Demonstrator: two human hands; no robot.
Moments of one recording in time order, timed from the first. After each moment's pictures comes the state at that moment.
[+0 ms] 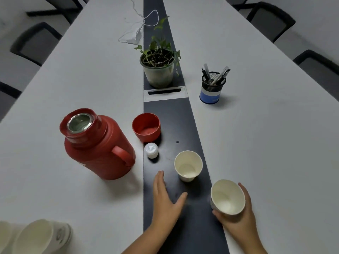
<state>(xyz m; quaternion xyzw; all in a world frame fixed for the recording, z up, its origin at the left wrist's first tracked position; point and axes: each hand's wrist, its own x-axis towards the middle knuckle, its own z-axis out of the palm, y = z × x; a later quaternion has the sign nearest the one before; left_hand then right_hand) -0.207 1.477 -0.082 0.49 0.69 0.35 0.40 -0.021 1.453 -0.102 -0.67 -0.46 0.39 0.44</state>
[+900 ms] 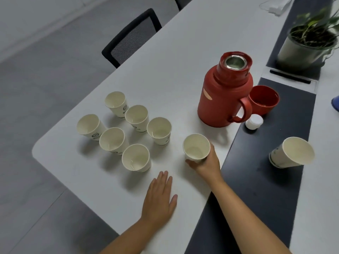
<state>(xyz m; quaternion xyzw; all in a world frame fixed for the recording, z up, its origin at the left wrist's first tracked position) -0.329 1.254 -0.106 0.53 0.84 0.10 0.09 -0.260 1.431 -0.093 -0.45 -0.69 0.52 0.21</state>
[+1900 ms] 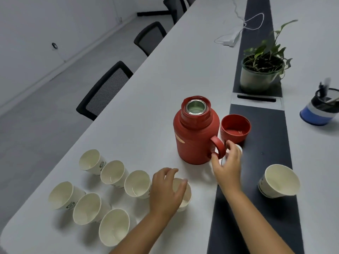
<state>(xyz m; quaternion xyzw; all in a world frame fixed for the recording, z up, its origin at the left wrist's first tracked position) -0.362 1.413 -0.031 0.47 0.82 0.31 0.11 -0.246 1.535 -0.043 -0.53 -0.63 0.38 0.41</state>
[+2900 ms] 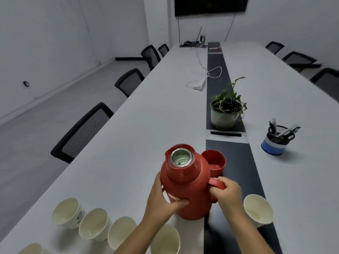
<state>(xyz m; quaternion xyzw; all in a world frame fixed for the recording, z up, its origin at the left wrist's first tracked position) -0.381 1.472 0.015 0.47 0.64 0.50 0.34 -0.220 1.541 0.023 -0.54 -0.59 0.44 0.41</state>
